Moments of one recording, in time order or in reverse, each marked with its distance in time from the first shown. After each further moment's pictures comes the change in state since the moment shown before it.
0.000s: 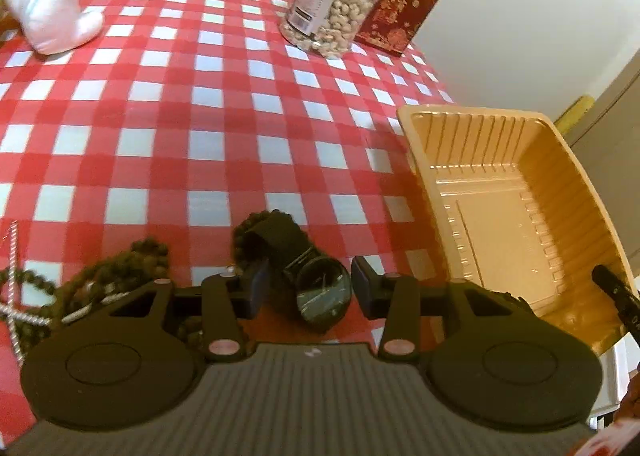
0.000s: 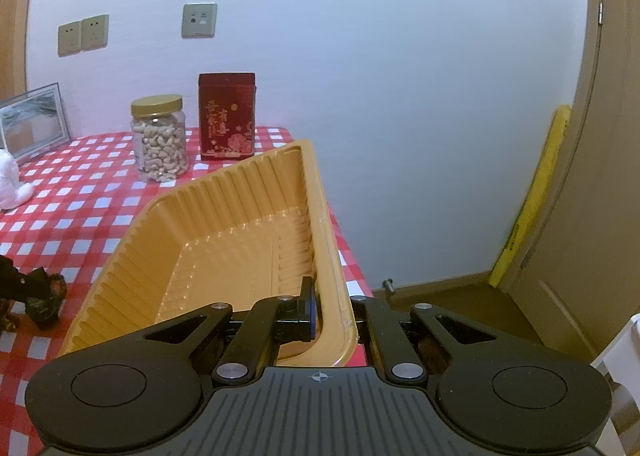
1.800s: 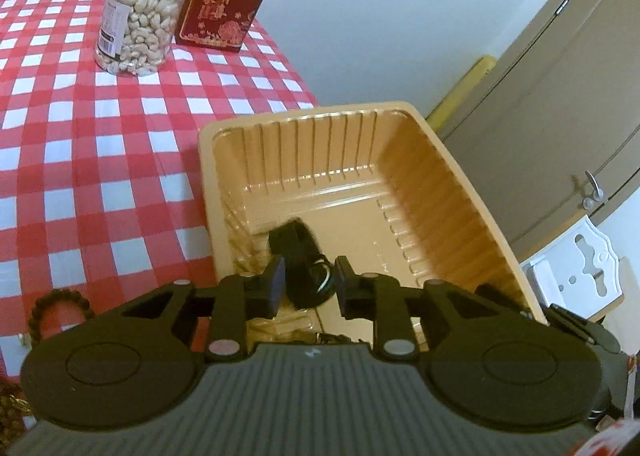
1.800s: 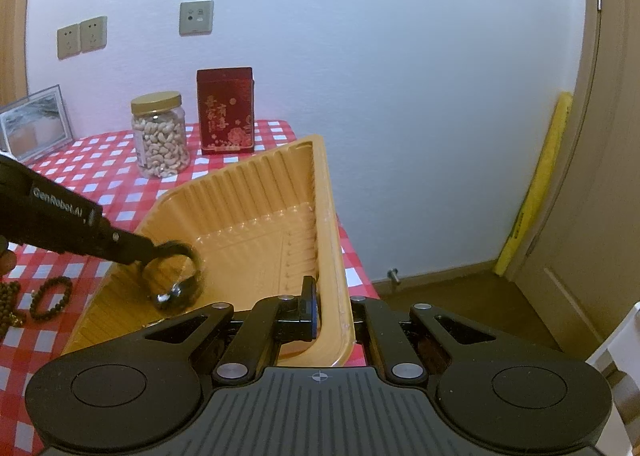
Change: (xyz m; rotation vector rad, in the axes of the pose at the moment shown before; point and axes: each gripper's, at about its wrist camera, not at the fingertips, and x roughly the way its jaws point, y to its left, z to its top) left arm 0.022 -0.106 0.026 0.178 0.022 -0.278; right arm -0.007 -0.008 -0.005 0.023 0.024 0.023
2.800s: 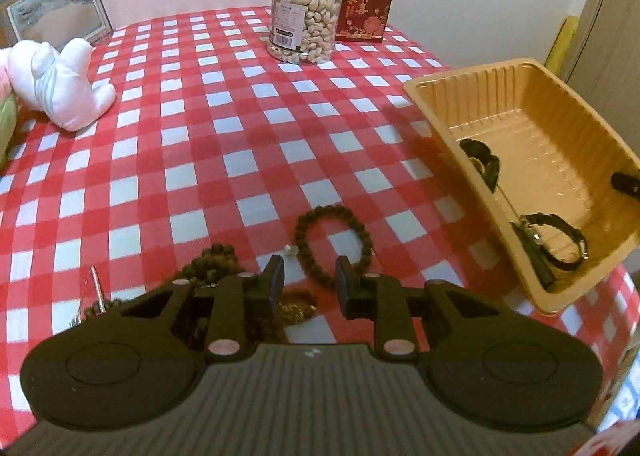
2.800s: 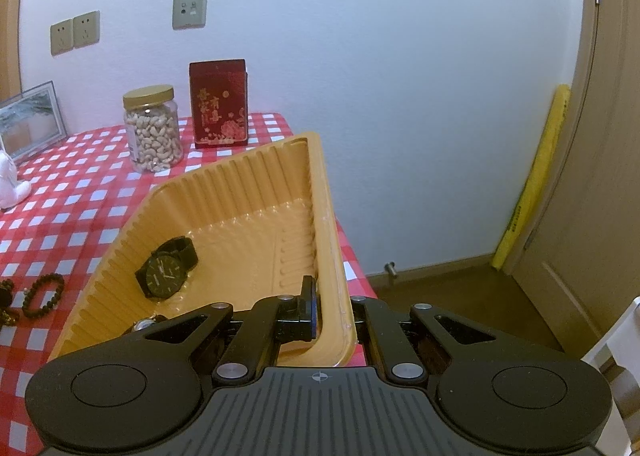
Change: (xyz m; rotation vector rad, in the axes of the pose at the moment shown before) left arm -0.079 0.080 -0.063 0.139 -0.022 0.405; right arm 0.009 -0.004 0.001 0.005 0.019 -0.008
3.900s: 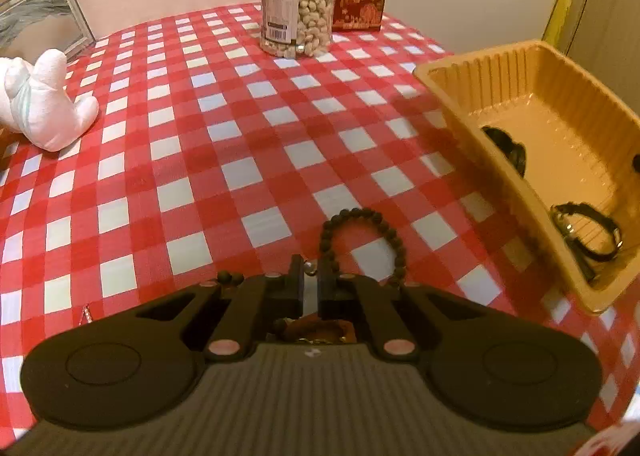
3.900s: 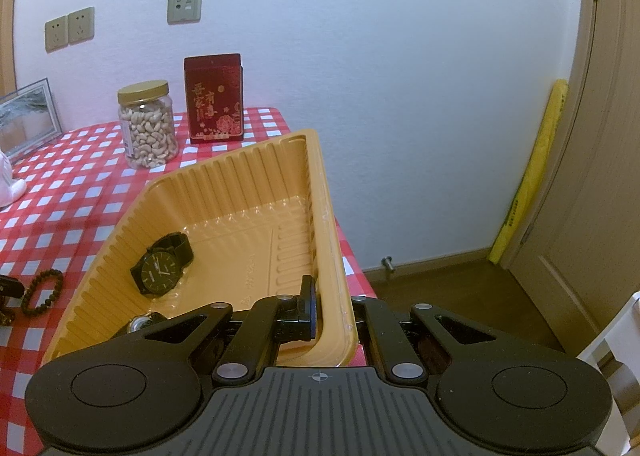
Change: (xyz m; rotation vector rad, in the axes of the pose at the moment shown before) left arm 0.022 0.007 0.008 0.067 0.003 -0.001; right arm 0.004 0.000 -0.001 0.006 0.013 -0.009
